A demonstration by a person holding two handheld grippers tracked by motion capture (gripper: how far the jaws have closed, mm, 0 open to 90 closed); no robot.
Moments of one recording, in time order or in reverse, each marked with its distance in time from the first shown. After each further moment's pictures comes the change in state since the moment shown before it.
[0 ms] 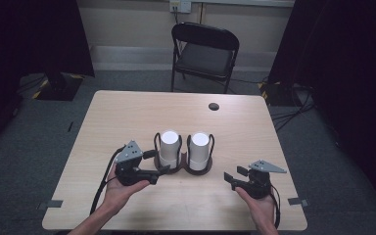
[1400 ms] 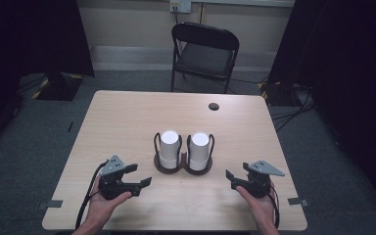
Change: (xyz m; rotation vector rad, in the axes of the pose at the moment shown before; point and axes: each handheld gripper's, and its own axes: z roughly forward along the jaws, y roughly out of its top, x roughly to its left) left arm 0.019 -0.059 -0.031 0.090 0.103 -0.101; right arm -0.007 -0.007 0.009 -0.067 -0.117 -0.067
